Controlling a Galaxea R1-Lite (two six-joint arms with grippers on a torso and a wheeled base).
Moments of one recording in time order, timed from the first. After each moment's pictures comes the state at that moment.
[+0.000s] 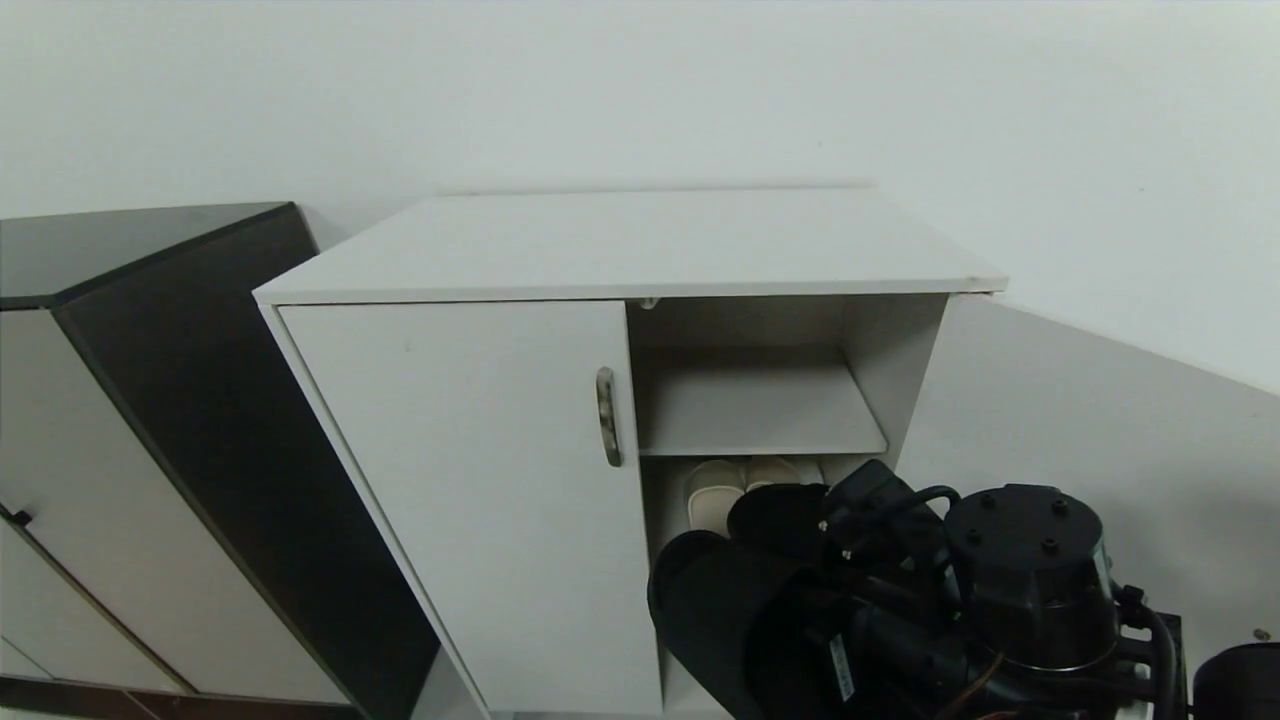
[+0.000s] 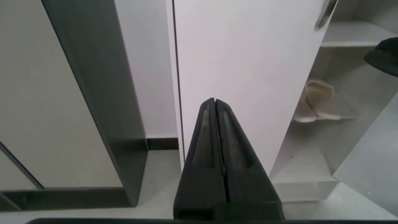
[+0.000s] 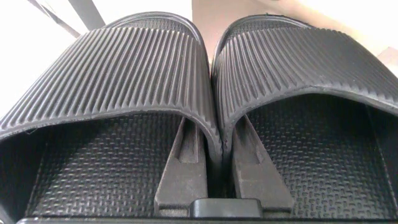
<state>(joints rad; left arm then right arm) 0.00 0.00 0.00 0.00 0.00 0.00 0.90 1.71 -0.56 -0.76 -0.21 0.08</state>
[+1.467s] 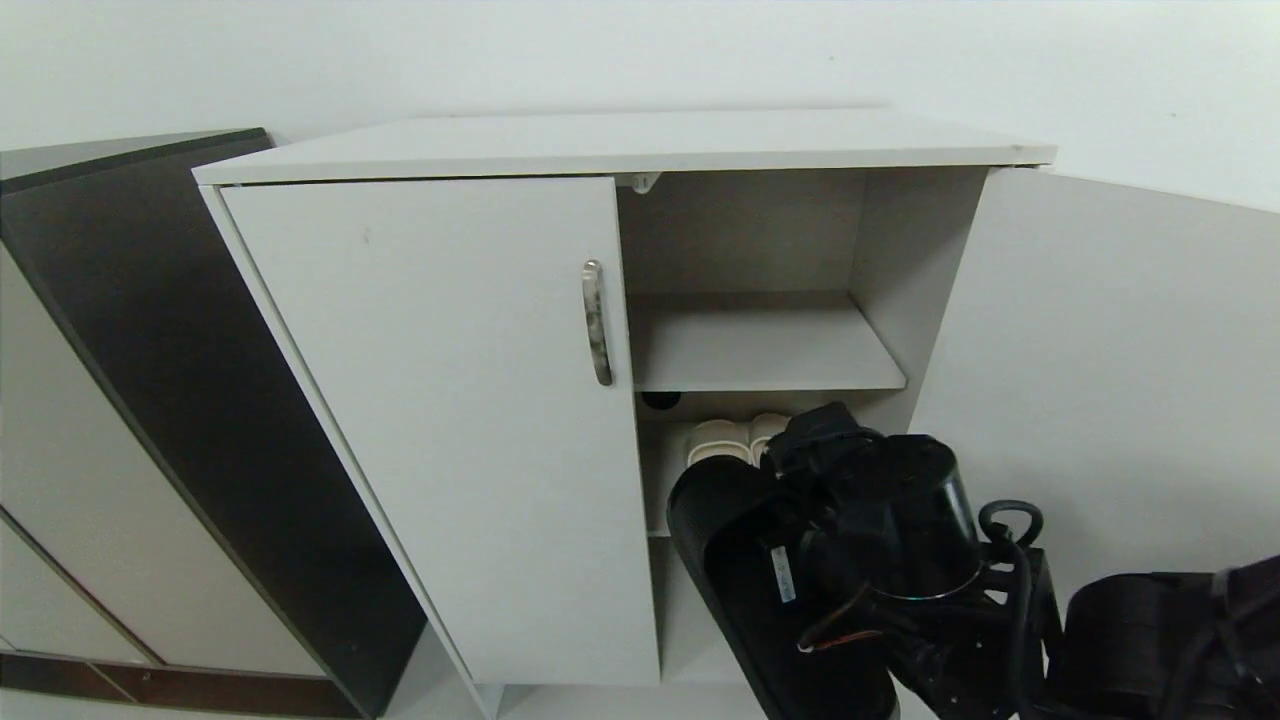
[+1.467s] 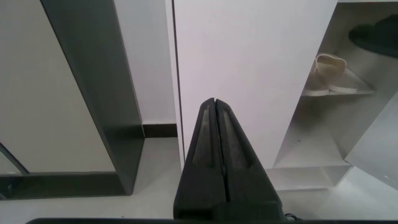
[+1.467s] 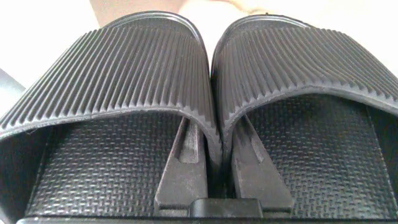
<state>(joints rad) 0.00 0.00 0.00 0.00 0.00 0.00 0.93 1.82 -0.83 -0.58 -0.61 0.13</state>
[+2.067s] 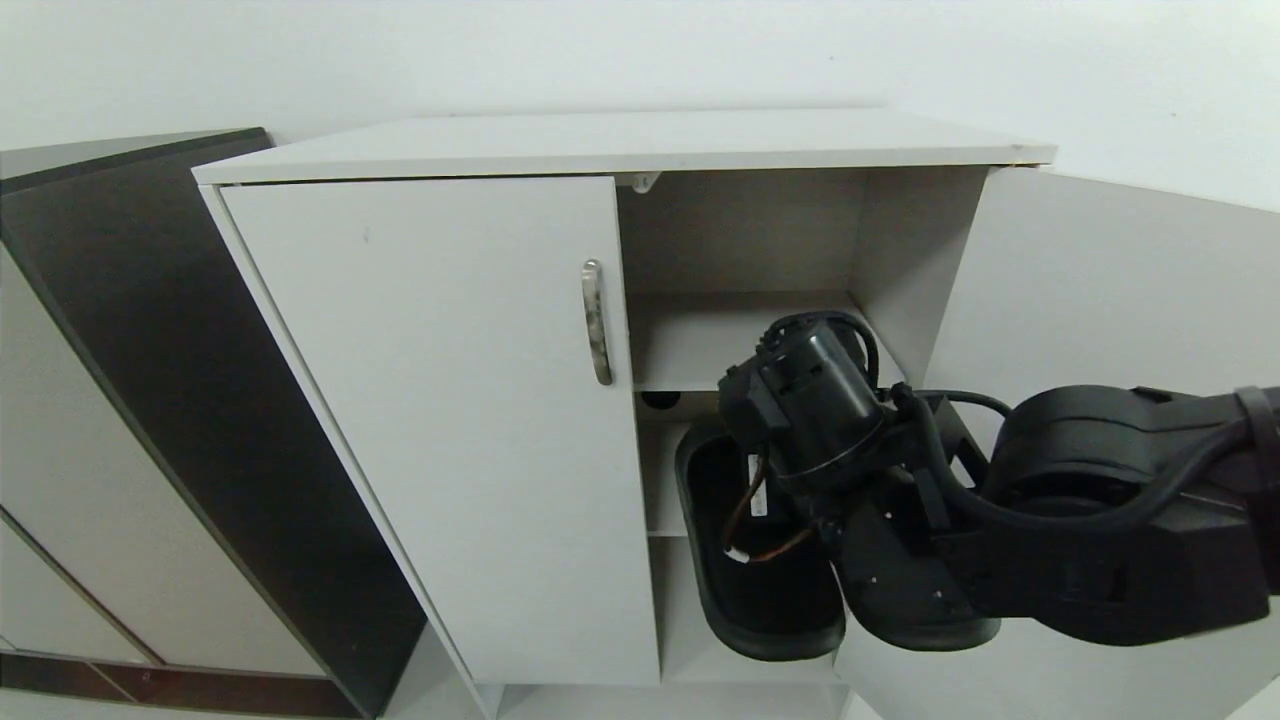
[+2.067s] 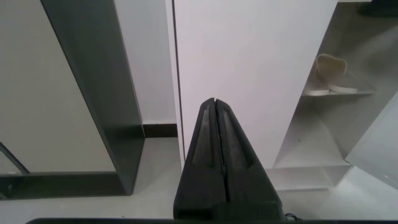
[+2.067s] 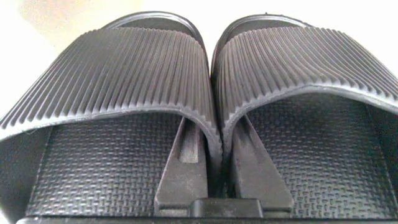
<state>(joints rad) 0.00 0.00 0.00 0.00 0.00 0.00 0.96 1.87 -1.36 0.15 -0.81 0.50</state>
